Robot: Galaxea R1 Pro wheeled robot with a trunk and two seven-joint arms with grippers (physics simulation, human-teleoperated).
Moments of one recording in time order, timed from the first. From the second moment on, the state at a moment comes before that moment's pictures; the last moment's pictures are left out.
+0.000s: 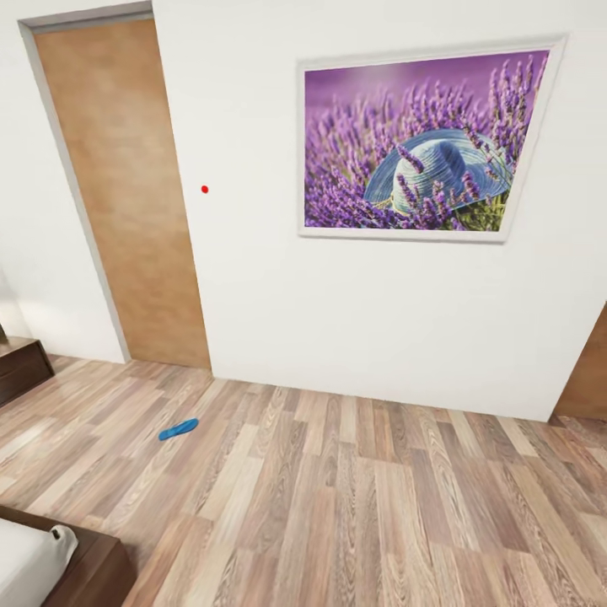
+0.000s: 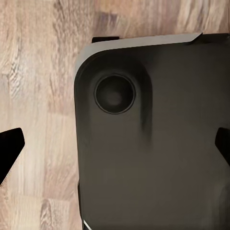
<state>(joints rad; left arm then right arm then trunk) 0.00 0.01 -0.01 -0.03 -0.02 -0.14 0.00 -0.01 0.01 0.00 0.01 0.00 -0.01 0.00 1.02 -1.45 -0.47</state>
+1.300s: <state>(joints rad) 0.00 0.01 0.00 -0.03 -0.02 -0.14 0.00 -0.01 0.01 0.00 0.01 0.00 -0.01 0.00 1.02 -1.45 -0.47</state>
